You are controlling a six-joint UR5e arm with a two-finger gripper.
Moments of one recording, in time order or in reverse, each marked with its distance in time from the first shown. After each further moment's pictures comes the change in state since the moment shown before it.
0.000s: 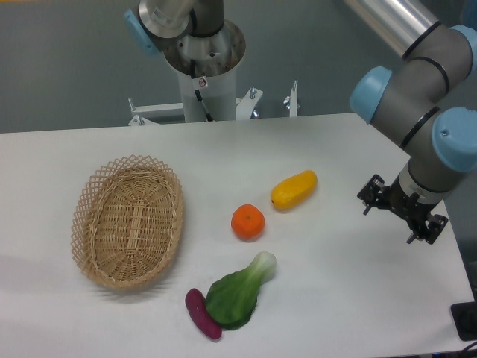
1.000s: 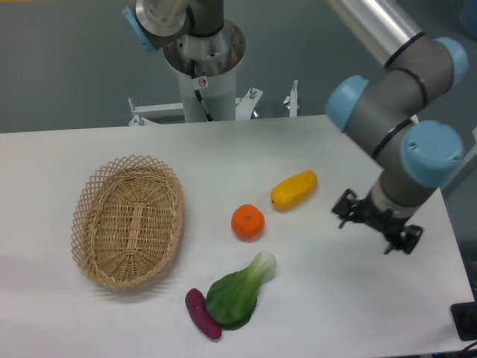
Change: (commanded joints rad) arm -0.159 0.012 -0.023 0.006 -0.035 -0.291
